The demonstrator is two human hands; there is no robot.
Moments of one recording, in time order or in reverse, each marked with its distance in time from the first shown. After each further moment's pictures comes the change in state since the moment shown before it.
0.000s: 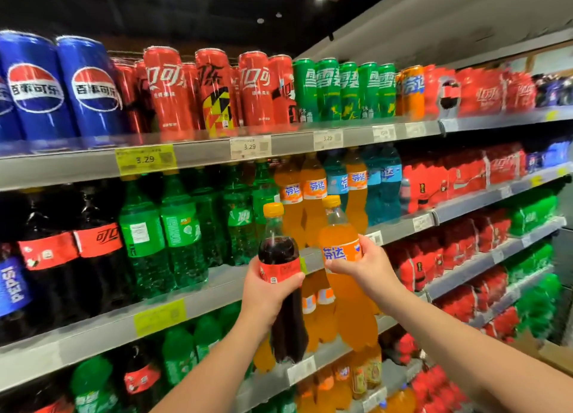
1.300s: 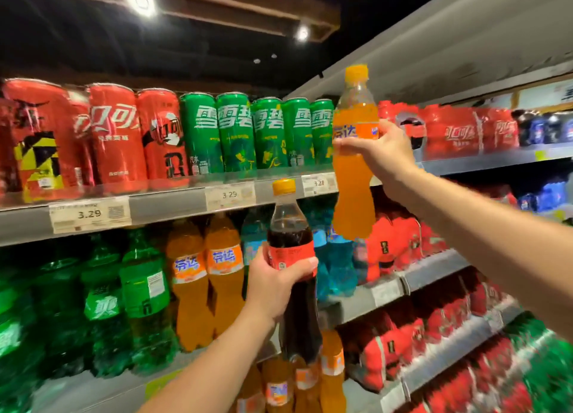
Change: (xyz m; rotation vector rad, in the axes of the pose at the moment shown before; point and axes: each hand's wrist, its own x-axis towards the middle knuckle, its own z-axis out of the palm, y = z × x) left_hand 0.131 0.046 0.227 -0.119 -0.114 0.219; right_hand 0.250 -0.119 -0.208 0.021 0.320 -0.395
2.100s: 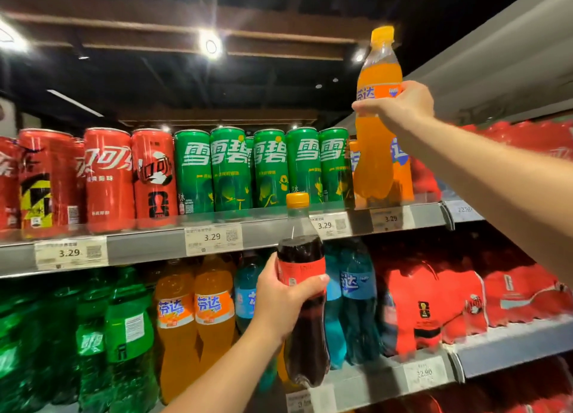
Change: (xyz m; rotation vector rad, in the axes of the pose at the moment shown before) left_hand 0.068 -0.013 0.050 0.236 0.146 0.104; right_hand 0.162 0.002 -0.002 -0.054 0.018 -0.026
